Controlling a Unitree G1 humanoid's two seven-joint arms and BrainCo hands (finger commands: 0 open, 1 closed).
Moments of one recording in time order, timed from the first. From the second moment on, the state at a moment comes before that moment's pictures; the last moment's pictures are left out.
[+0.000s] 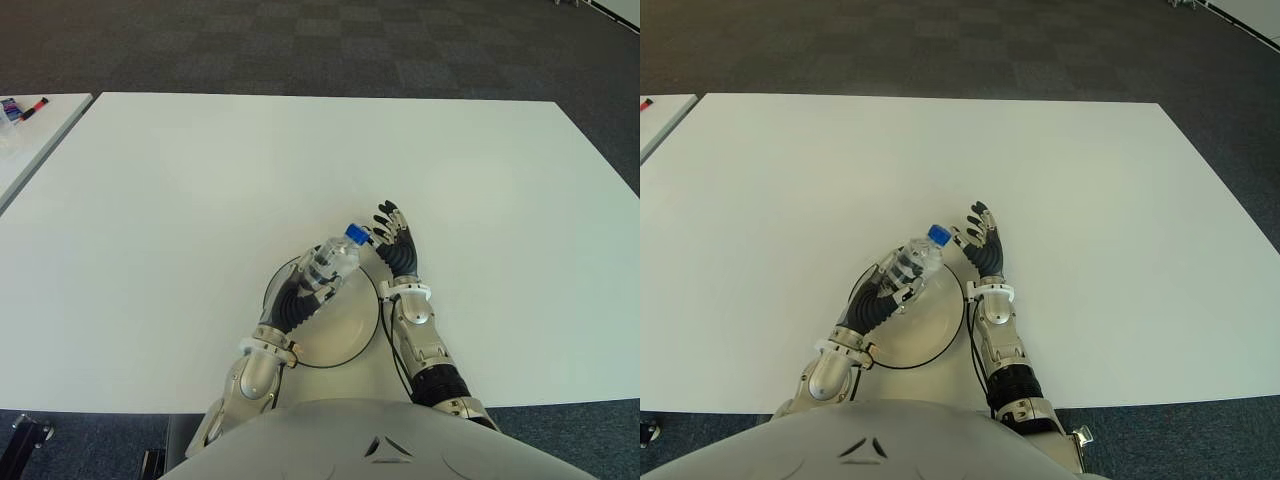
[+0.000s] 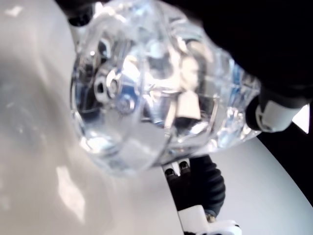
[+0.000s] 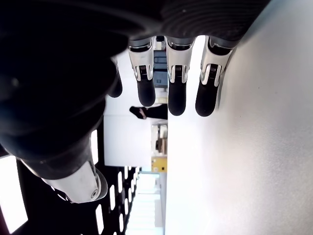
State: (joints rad) left arm 0.45 0.09 -0.40 -0.18 0.44 -0.15 0.11; right arm -0.03 0.06 0.09 0.46 -0.08 -0.36 -0.17
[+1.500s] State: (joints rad) left arm 0.34 0.17 -0.41 -0.07 0.77 -0.25 0.36; right arm -0.01 0.05 0.10 0.43 -0.07 -0.34 -0.15
